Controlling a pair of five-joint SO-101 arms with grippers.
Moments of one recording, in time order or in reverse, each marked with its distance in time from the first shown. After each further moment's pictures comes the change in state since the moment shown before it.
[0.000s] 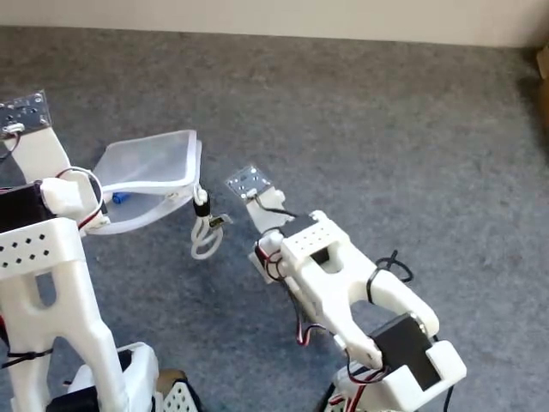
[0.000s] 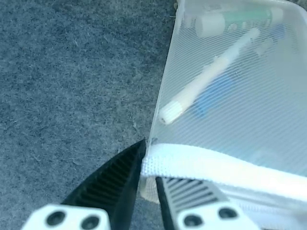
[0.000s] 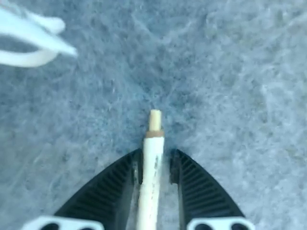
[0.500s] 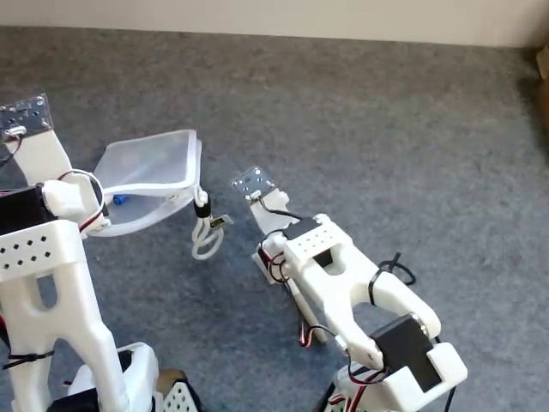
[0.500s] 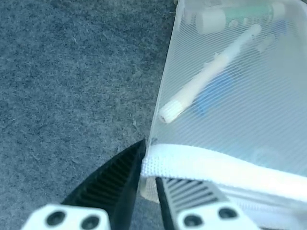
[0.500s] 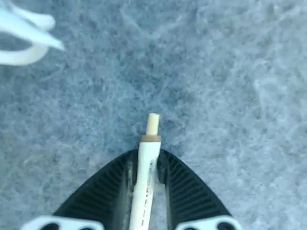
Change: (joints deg) left arm 0.0 -0.4 1.7 -0.7 0.0; right arm 0.4 -0.2 1.1 -1.0 0.0
